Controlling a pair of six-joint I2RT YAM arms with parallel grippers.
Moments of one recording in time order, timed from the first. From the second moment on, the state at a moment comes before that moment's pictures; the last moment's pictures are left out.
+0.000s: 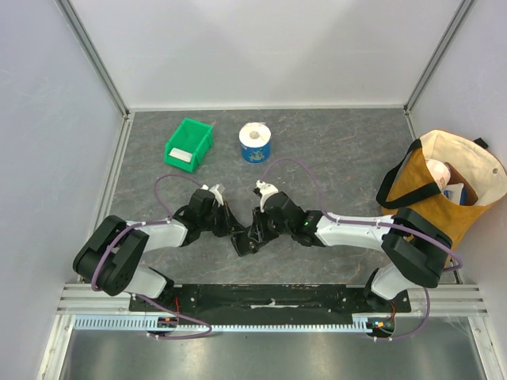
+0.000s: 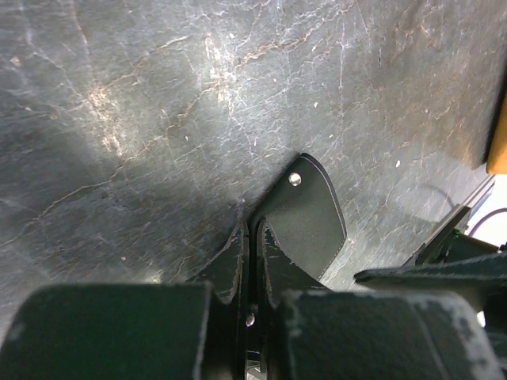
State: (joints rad) left arm -0.51 1.43 0.42 0.25 0.36 -0.77; right arm 0.99 1.55 0.79 0.08 -0.03 0.58
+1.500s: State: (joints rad) left arm -0.51 1.25 0.42 0.04 0.20 -0.80; right arm 0.96 1.51 0.77 -0.27 0.04 0.47
